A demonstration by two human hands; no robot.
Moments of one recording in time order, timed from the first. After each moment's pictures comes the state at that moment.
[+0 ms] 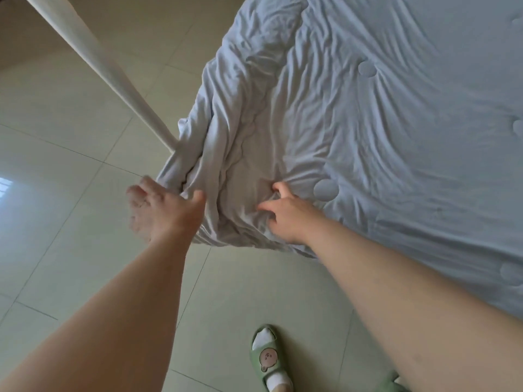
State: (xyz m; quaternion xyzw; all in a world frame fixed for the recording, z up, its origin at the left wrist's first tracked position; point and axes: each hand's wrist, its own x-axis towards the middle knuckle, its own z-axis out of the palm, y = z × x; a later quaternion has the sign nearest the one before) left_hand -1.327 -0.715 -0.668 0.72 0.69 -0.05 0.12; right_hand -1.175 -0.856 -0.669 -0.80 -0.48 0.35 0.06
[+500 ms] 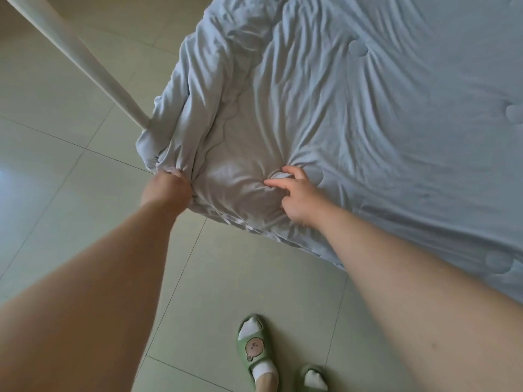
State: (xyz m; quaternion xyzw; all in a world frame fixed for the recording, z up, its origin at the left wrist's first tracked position) left_hand -1.301 -0.720 -0.691 0.75 0.60 -0.10 0.26; right_hand -1.144 -0.889 -0.696 -0.83 -0.32 0.40 0.22
